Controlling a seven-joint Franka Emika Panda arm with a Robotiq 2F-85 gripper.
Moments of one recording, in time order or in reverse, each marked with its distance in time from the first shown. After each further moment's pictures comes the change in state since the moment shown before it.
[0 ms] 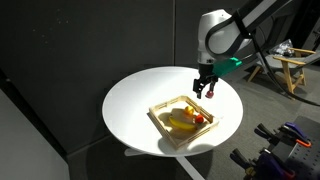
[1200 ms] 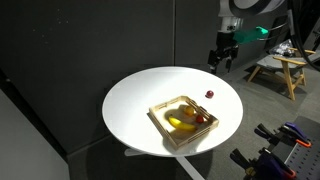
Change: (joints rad) arm -0.102 -0.281 -0.010 -0.038 0.000 -0.202 0.002
